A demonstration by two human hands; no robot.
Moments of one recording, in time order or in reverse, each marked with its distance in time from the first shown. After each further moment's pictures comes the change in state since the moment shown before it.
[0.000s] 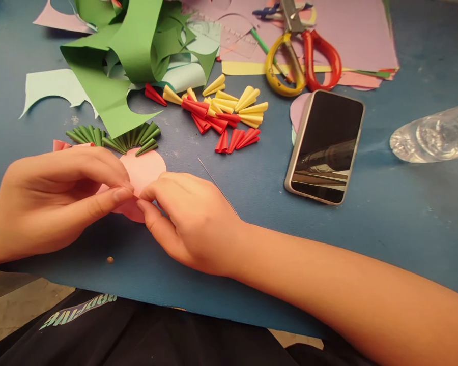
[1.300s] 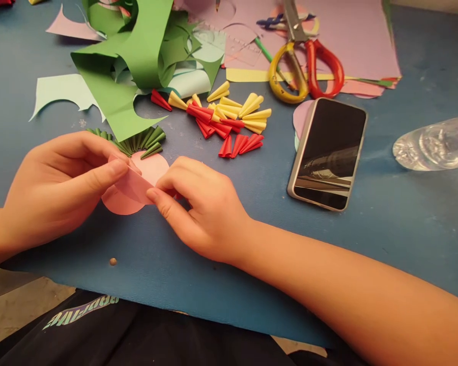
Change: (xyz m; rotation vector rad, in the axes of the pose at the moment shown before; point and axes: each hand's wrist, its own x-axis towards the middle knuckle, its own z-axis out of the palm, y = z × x) left_hand -0.003 -0.008 0.005 -0.348 0.231 -0.311; right_hand 0.006 0.014 -0.002 0.122 0.080 0.042
